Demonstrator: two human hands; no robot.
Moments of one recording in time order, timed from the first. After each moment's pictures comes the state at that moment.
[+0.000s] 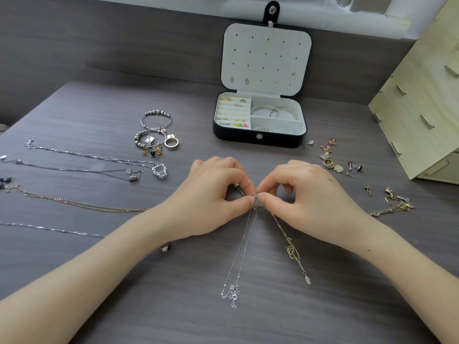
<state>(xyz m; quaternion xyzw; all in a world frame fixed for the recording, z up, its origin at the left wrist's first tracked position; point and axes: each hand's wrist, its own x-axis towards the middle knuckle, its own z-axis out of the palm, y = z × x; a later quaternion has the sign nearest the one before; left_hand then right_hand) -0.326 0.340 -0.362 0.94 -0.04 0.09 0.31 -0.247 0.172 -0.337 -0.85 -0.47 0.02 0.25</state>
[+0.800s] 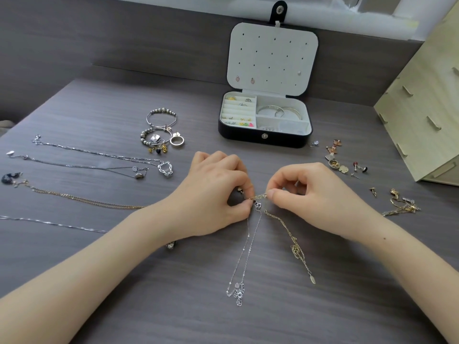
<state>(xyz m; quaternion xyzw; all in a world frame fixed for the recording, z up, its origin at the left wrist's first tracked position) -0.330 0.343 -0.361 0.97 -0.08 0.14 0.21 -0.247 0.173 -0.332 -0.84 -0.39 0.16 0.34</state>
